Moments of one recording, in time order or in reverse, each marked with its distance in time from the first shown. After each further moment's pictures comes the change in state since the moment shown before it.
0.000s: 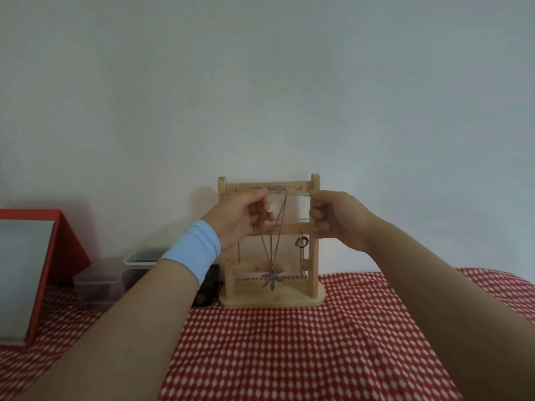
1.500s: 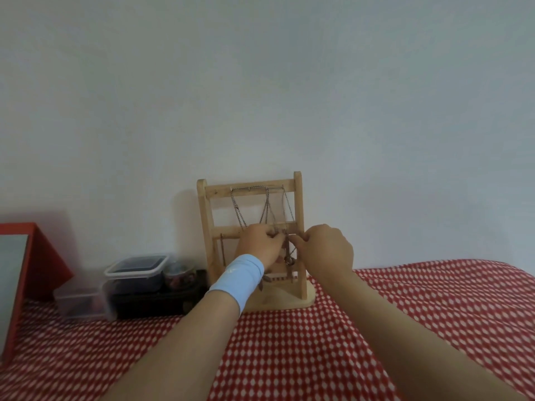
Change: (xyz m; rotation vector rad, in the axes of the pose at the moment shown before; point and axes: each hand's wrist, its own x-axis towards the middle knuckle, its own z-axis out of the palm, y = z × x) left_hand 0.034 -0.080 0.055 0.812 0.375 0.033; right_hand 0.005 0.076 0.017 -1.039 0.631 -0.044
